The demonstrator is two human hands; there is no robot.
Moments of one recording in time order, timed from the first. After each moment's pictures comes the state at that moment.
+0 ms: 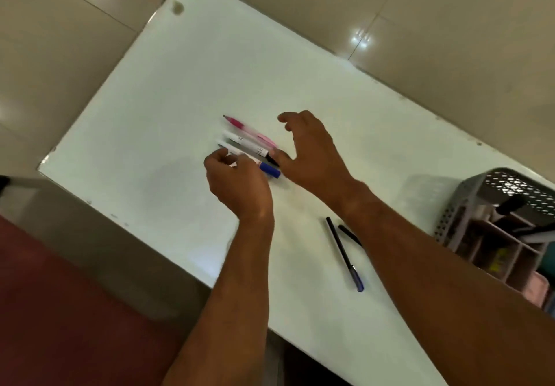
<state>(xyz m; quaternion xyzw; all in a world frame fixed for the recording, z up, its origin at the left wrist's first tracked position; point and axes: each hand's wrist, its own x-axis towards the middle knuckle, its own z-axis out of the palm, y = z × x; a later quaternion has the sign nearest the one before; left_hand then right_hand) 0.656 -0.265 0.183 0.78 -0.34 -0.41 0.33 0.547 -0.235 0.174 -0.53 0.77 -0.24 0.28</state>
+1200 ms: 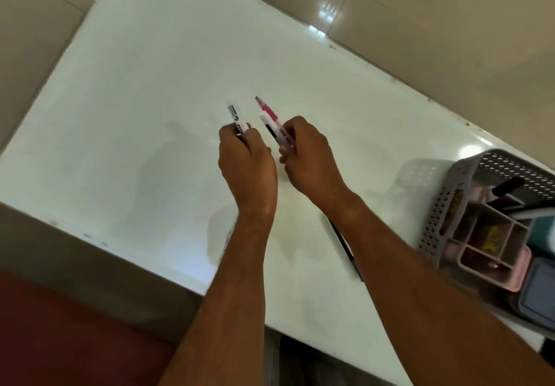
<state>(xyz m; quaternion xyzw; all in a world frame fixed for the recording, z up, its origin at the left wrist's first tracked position) 0.642 -0.281 0.172 0.67 -0.49 -0.49 0.26 0.563 -0.237 0.167 -0.36 0.84 -0.22 0.34</state>
